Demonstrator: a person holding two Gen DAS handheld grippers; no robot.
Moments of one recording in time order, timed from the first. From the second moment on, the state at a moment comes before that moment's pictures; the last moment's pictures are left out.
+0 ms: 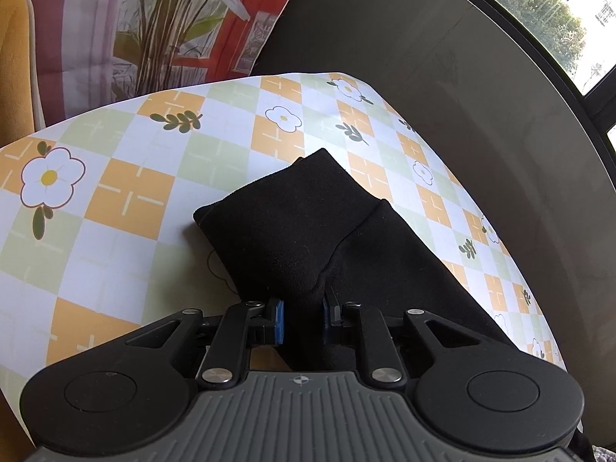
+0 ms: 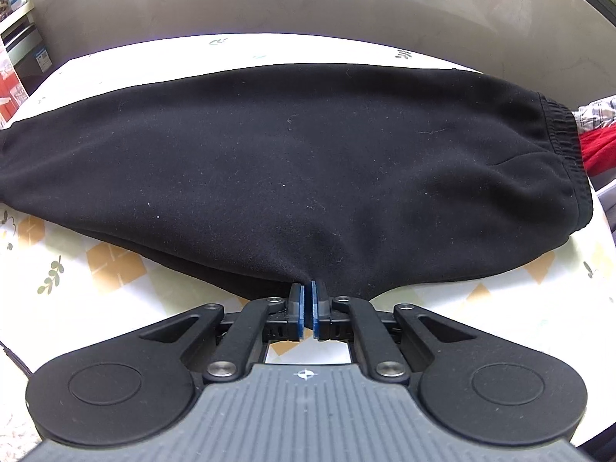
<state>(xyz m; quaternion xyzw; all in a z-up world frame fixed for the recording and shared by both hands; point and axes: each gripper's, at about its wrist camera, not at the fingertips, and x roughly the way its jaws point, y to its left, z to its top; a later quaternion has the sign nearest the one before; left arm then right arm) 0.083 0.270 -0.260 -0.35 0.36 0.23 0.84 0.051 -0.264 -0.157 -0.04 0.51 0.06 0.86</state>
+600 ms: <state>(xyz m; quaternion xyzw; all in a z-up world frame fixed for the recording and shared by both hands) 0.091 0.274 -0.255 -0.36 0.36 0.23 0.83 0.047 -0.291 -0.139 0.04 0.49 0.06 0.87</state>
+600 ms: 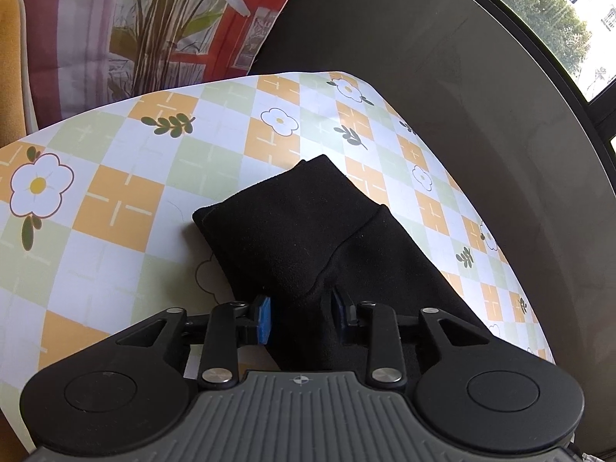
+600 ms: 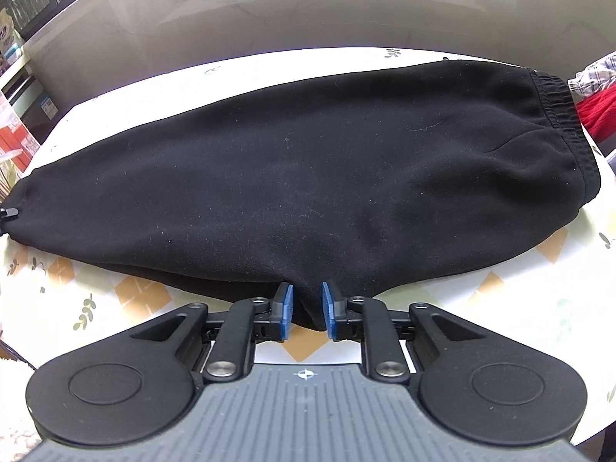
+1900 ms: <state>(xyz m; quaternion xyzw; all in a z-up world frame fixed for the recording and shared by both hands) 0.075 0.302 -0.276 -0.46 0.30 0.30 0.79 0.094 -0.274 -0.148 0.04 0.47 0.07 0.88</state>
